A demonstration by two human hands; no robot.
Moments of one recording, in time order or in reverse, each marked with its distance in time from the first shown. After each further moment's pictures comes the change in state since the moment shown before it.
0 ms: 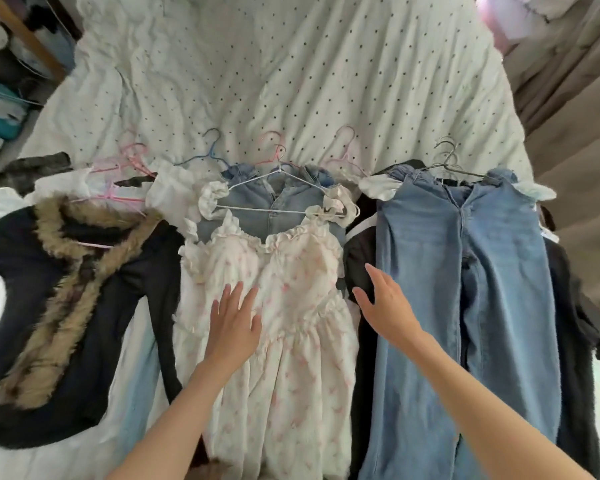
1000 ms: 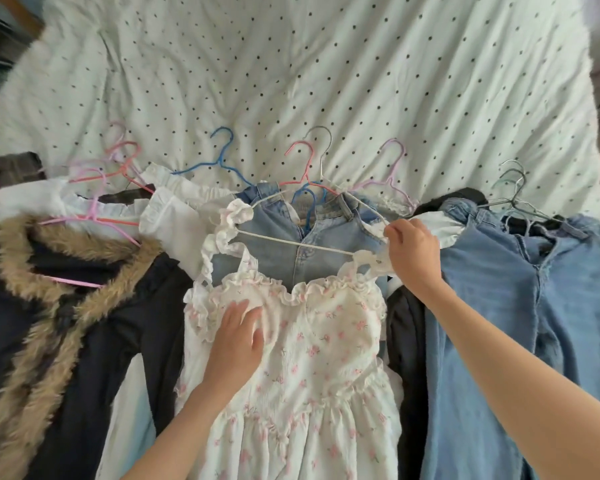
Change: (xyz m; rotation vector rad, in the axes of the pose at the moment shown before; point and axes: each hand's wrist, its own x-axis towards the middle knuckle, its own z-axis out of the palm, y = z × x) left_hand 0.121 -0.059 -0.007 -0.198 0.004 0.043; right_hand 0.217 -0.062 -0.015 -0.082 0.397 -0.039
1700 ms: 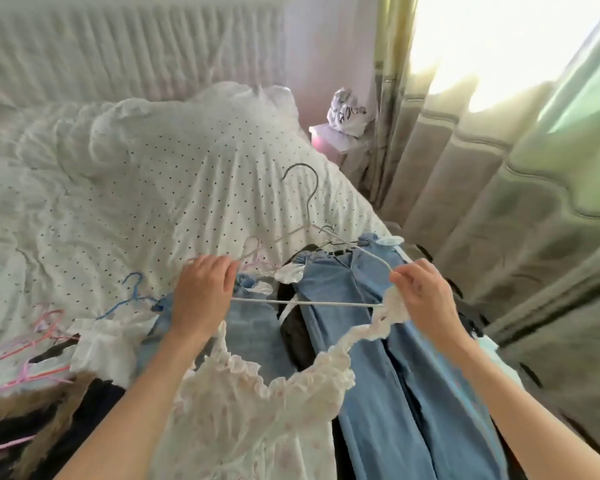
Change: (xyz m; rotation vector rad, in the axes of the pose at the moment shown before) left_hand -0.054 0.233 -0.130 0.210 0.532 0.782; right_hand -0.241 0.071 -0.255 0.235 0.566 -0.005
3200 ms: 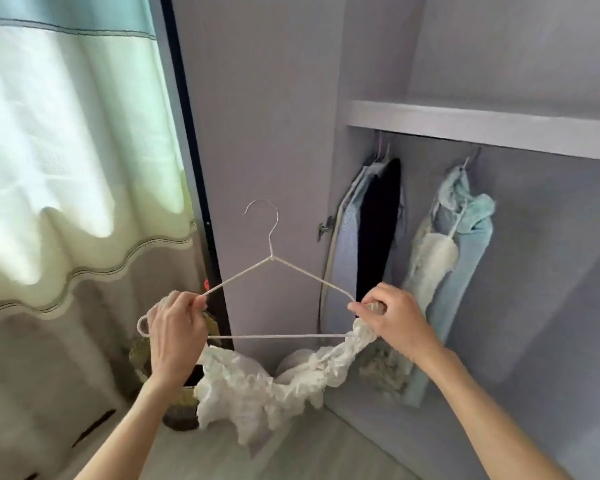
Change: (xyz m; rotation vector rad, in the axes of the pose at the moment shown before) left_hand -0.373 0.738 -0.035 -1.115 -0.687 1.297; right_hand -0.648 -0.085 -0.437 -0.710 1.230 1.296
